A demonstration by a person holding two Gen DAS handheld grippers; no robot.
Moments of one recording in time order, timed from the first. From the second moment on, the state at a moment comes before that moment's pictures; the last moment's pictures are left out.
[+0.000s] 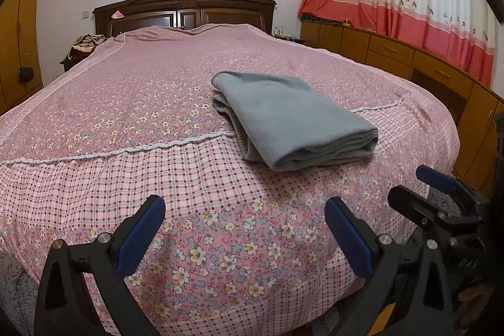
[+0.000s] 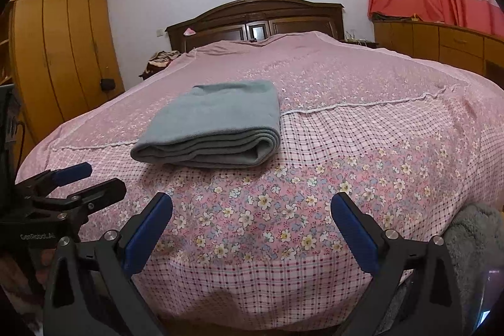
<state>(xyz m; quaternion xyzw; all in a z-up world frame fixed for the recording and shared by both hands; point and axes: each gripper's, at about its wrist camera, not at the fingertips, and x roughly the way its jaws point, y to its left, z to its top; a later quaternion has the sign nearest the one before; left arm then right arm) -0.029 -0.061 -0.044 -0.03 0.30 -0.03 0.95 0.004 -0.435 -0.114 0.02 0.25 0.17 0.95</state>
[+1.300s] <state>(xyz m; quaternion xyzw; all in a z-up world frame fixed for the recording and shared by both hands) -0.031 -0.071 -0.049 -0.02 0.31 -0.03 0.95 0.006 -0.438 -0.119 0.03 0.26 0.17 0.95</state>
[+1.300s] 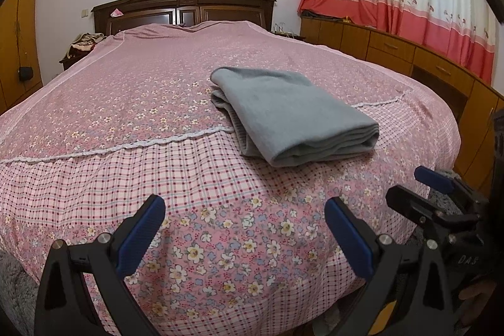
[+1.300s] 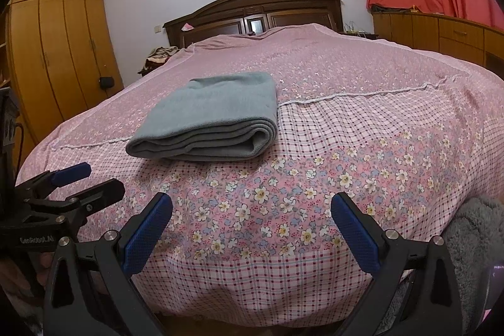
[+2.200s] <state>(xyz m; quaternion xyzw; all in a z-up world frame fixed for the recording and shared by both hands) -0.030 -0.085 -0.052 -0.01 0.31 -0.04 0.95 0.012 -0.442 -0.124 0.03 0.27 0.16 0.95</state>
